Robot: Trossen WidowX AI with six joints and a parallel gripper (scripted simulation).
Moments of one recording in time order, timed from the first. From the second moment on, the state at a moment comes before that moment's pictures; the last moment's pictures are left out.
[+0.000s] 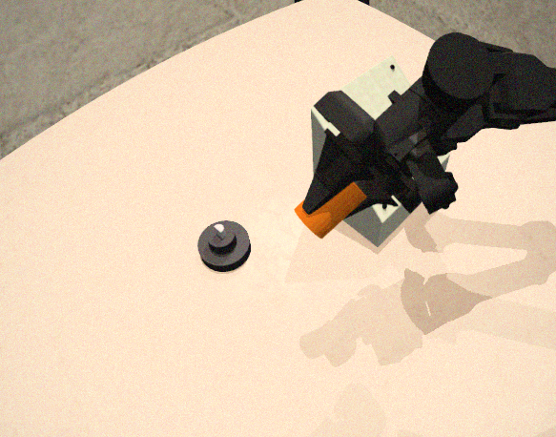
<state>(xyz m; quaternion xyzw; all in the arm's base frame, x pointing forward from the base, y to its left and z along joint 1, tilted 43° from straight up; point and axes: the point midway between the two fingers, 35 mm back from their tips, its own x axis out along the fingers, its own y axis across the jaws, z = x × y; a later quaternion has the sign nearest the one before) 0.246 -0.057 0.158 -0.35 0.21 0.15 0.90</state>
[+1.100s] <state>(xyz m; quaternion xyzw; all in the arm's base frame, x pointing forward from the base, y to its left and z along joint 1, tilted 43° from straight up) 0.247 -0.055 0.157 -0.35 0.21 0.16 0.90</state>
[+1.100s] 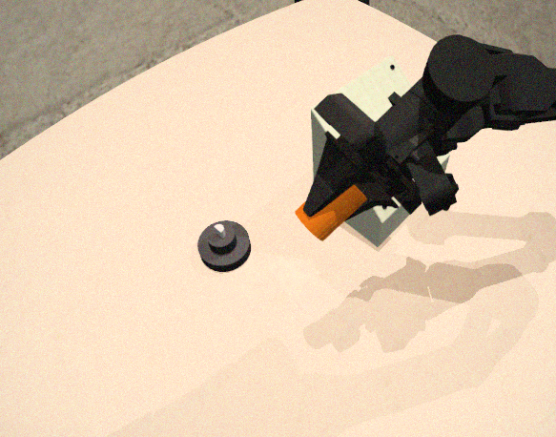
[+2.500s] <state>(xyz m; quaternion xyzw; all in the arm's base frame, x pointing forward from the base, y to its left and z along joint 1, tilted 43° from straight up) 0.268 -0.024 0.112 -0.26 0.32 0.44 0.80</state>
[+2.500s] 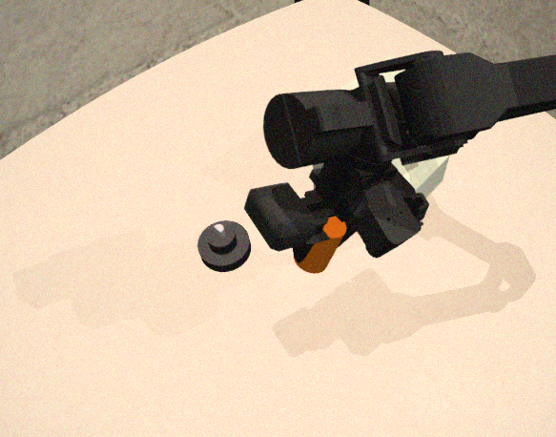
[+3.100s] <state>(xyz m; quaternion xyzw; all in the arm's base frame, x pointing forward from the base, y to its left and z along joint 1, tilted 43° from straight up) 0.278 -0.009 0.094 -0.21 0.35 0.55 0.72</state>
